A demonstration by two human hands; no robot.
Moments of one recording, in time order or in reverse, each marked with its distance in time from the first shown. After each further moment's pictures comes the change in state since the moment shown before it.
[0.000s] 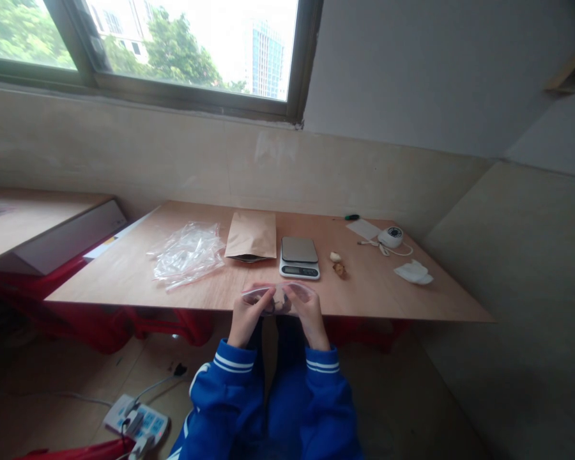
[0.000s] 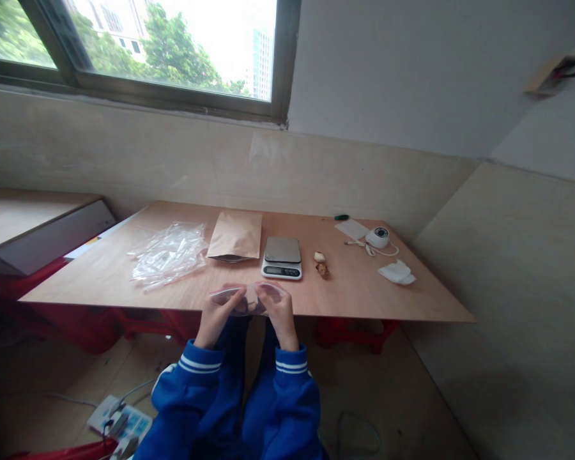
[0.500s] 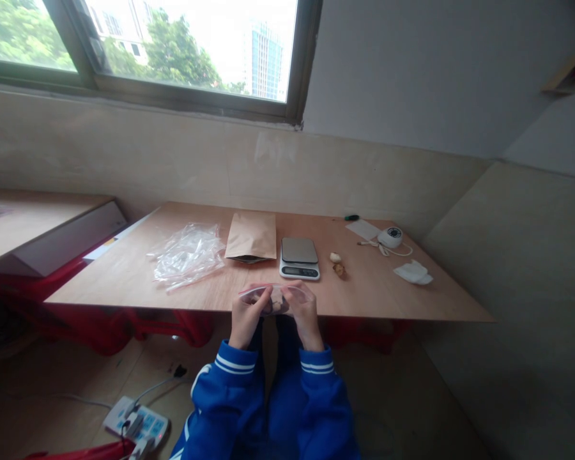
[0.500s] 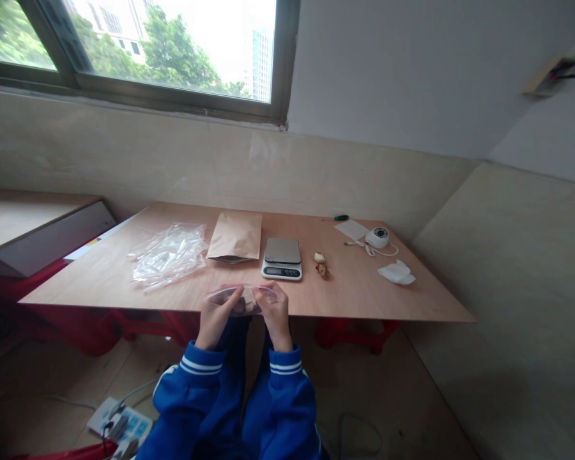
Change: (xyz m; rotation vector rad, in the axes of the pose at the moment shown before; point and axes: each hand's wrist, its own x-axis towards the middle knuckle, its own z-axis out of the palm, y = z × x) left_hand 0.000 -0.002 -0.001 0.083 0.123 0.012; right_hand -0.005 -0.002 0.012 0.052 0.041 -0.023
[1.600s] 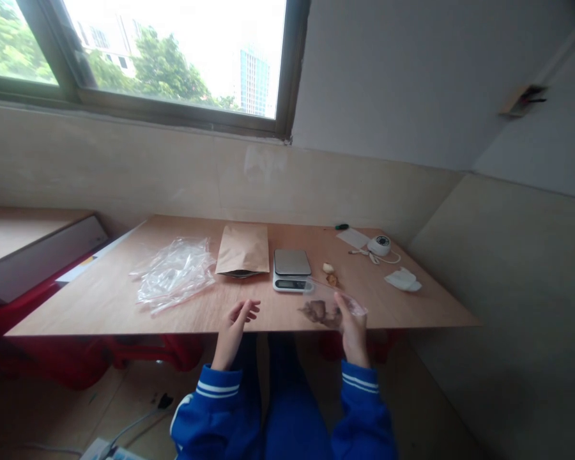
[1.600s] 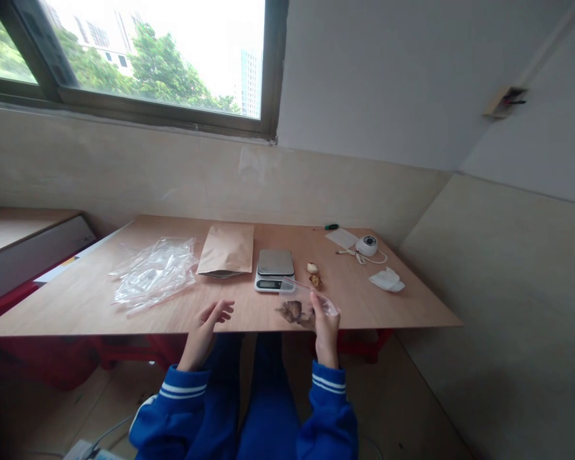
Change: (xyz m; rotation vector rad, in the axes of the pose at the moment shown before) left_hand 0.016 -0.028 -0.022 0.059 -0.105 -0.087; right_hand 0.025 0.007 -0.107 -0.194 0.486 -0.061
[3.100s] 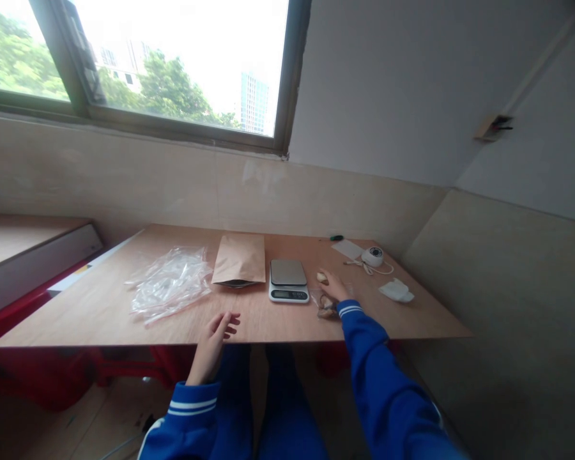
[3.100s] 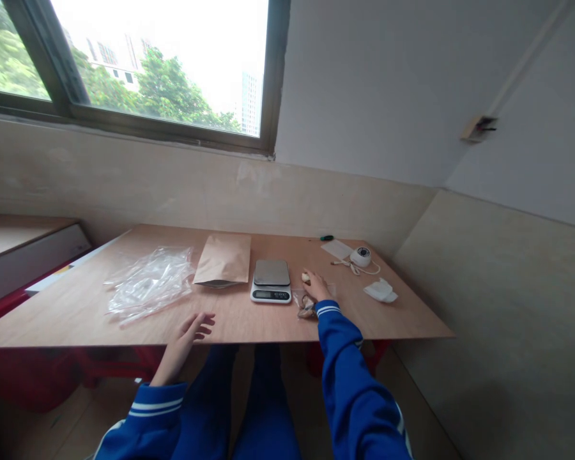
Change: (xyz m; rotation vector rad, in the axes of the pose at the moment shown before) left_hand 0.000 0.003 -0.027 0.033 0.088 -0.077; right_hand 0.151 0.039 0.023 -0.960 -0.495 -0.356
